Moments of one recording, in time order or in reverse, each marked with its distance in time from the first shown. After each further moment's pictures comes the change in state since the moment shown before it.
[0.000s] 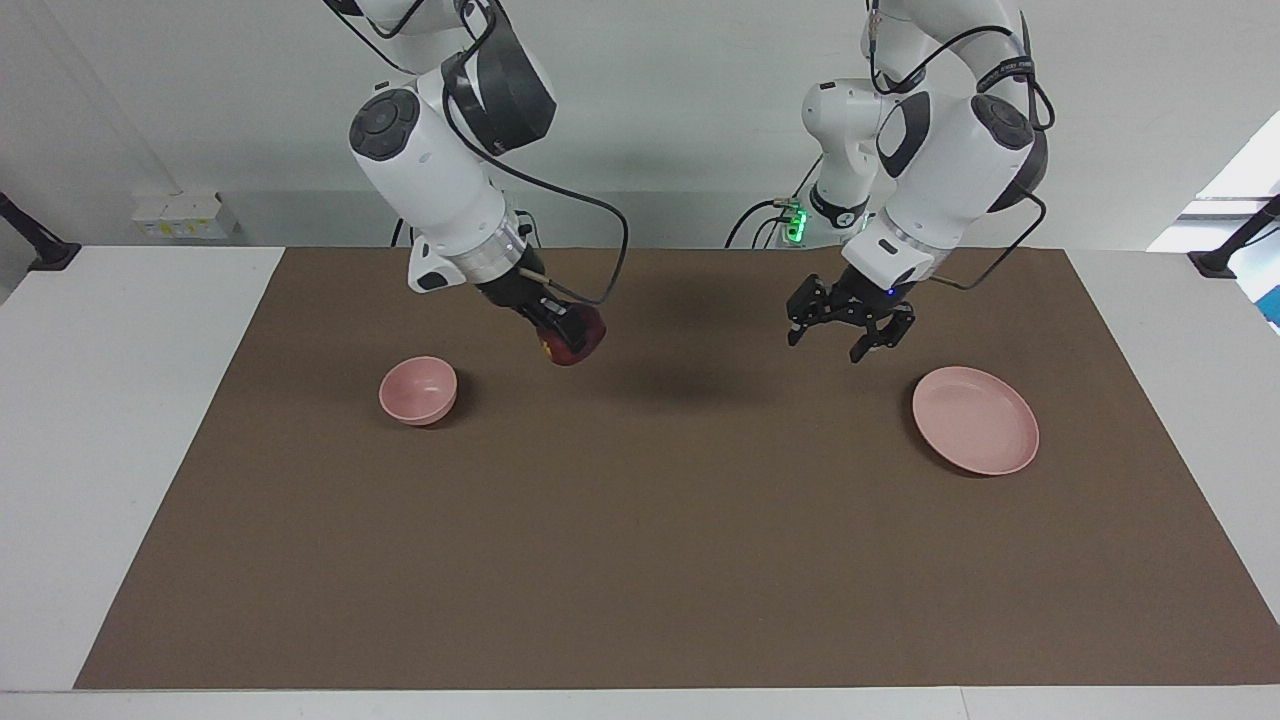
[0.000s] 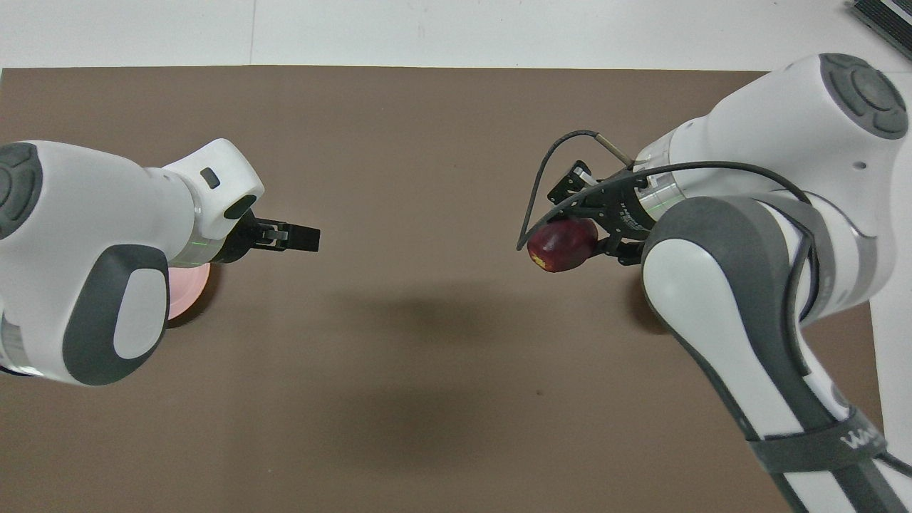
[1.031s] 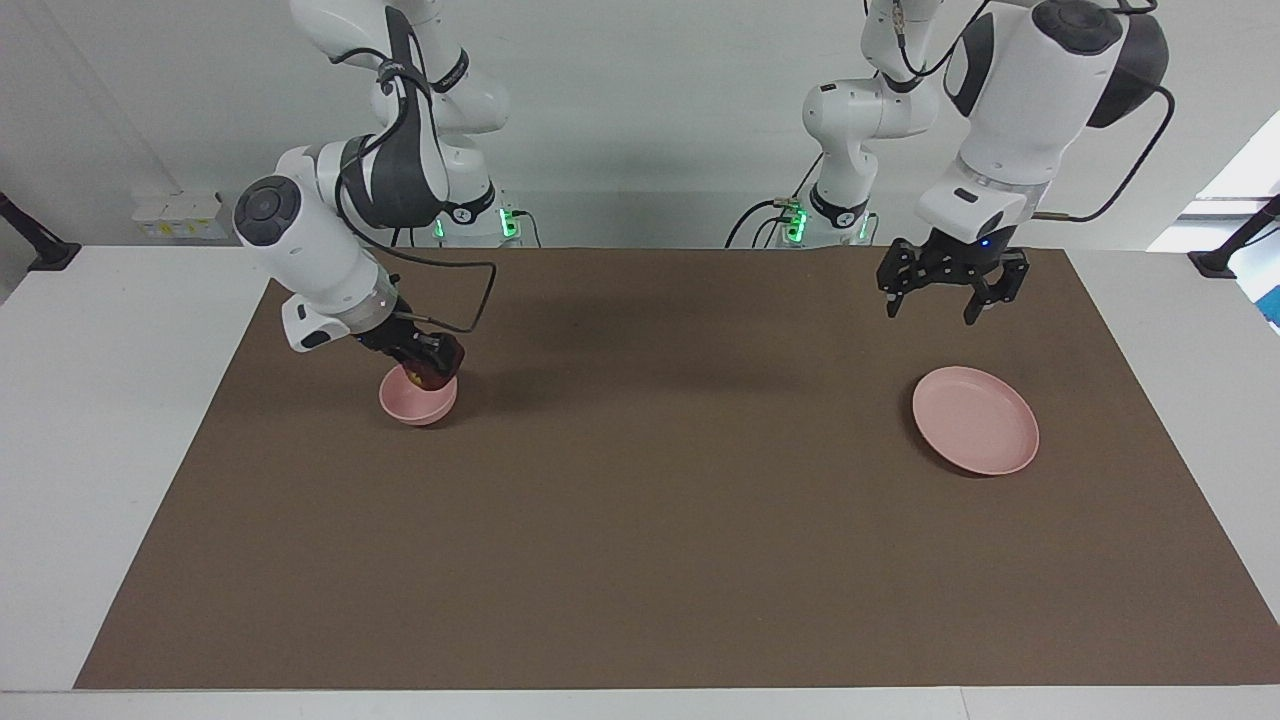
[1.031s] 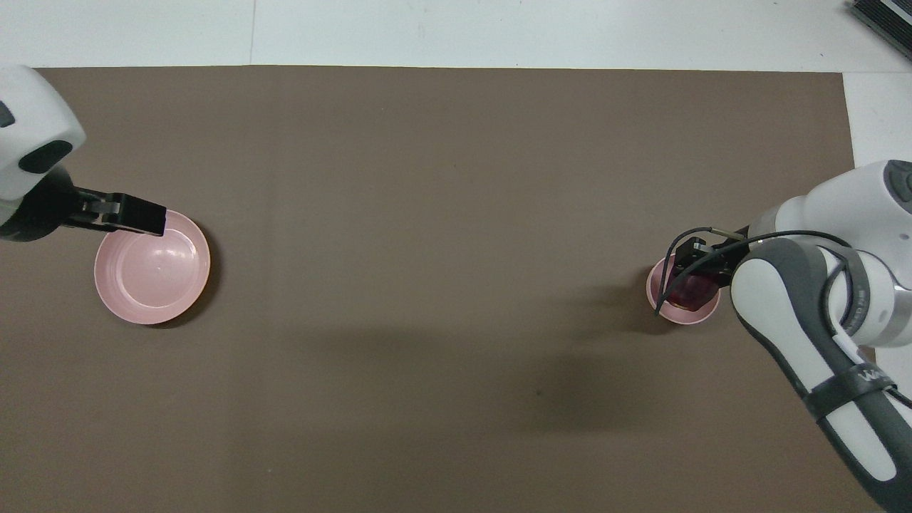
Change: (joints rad) left arm 0.082 -0.001 0.070 0.388 0.182 -0.485 0.025; right arm -0.283 -0.058 -0.008 -0.448 -0.177 0.274 -0.619
